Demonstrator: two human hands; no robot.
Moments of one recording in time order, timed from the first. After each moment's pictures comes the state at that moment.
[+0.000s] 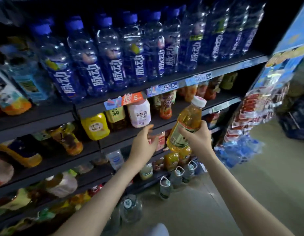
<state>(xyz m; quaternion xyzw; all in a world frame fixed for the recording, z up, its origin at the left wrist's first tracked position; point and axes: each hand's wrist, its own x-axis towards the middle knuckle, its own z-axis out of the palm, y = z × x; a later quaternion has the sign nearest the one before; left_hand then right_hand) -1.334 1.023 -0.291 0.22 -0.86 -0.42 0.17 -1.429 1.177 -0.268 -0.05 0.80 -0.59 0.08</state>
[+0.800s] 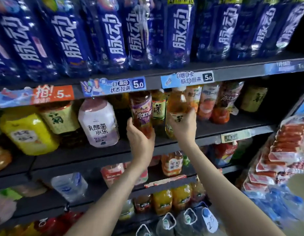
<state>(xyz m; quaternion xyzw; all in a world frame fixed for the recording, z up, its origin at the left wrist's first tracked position) -1.591 1.036 -0.435 0.35 -0.74 -0.32 0.48 -1.697 1.110 -0.400 -0.22 0.78 -0.59 -0.06</state>
